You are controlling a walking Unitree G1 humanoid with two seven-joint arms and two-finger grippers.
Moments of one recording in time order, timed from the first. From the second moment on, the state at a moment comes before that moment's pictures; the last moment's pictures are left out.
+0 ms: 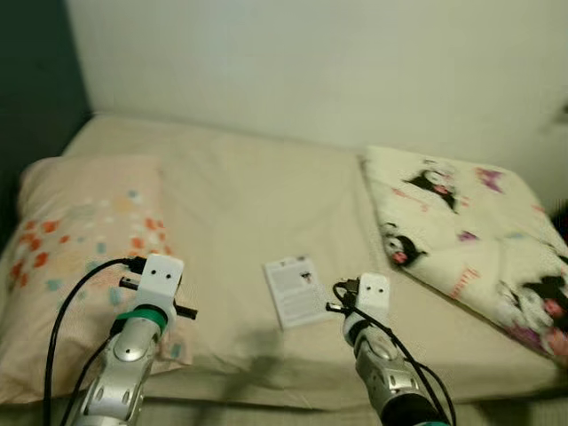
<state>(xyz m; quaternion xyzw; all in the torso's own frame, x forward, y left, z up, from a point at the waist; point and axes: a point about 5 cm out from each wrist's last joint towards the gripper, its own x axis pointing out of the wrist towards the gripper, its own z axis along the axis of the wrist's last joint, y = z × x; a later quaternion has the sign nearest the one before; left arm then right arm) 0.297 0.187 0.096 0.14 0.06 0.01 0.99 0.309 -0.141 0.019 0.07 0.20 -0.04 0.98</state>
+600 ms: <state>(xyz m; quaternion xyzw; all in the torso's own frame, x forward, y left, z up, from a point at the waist) 0.328 0.186 0.154 0.21 0.03 -0.03 0.98 0.295 -0.175 0.010 0.06 0.20 -0.12 0.97</state>
